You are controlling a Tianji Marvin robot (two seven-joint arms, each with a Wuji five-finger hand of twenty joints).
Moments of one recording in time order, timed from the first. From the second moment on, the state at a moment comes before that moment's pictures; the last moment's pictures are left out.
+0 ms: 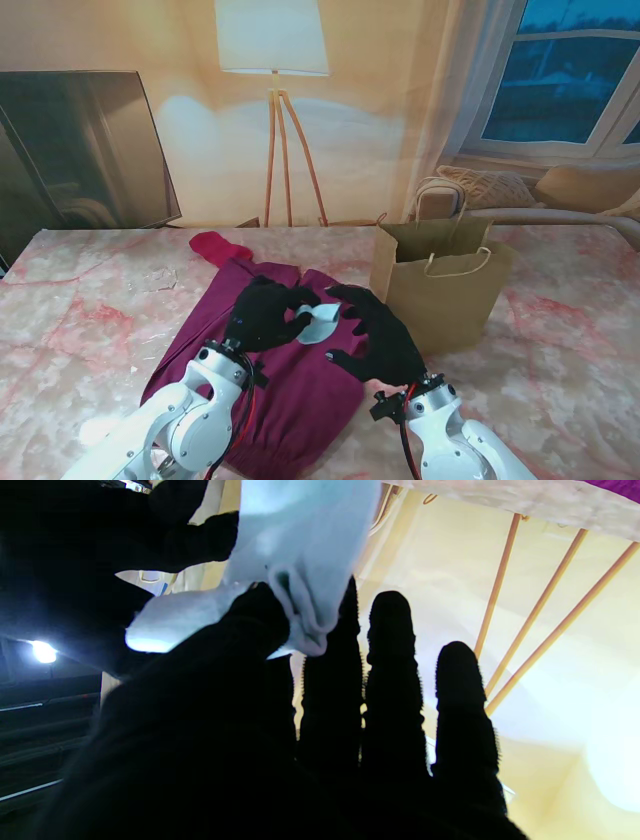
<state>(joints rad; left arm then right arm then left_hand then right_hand) 1.52 -1.15 -0.97 -1.68 0.81 -0.07 0.39 -1.70 -1.17 1.14 -1.65 -0.60 -0.42 -0.44 0.84 -0.50 0.67 -0.17 0.77 -0.12 0.71 0.54 1.21 0.02 0.36 0.71 0.84 0.10 0.62 0.77 0.25 0.20 1.03 0.66 0.44 -0.86 1.11 -0.17 0.27 0.05 0.47 0.51 0.36 0.07 0.64 0.33 0.74 0.23 0.35 0.36 0.64 0.25 0.98 0.18</state>
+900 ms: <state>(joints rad) 1.53 -1.17 -1.00 -1.66 0.69 -0.20 0.37 -1.64 -1.20 1.06 -1.59 -0.61 -0.40 -0.60 0.83 -0.50 0.68 -0.17 0.77 -0.02 0.72 0.52 1.21 0.03 0.36 0.72 0.84 0.10 0.62 0.77 0.23 0.20 1.02 0.66 0.62 -0.81 1.23 -0.17 0.63 -0.25 0.74 0.61 0.73 -0.05 0.85 0.47 0.95 0.12 0.46 0.56 0.80 0.16 1.12 0.13</state>
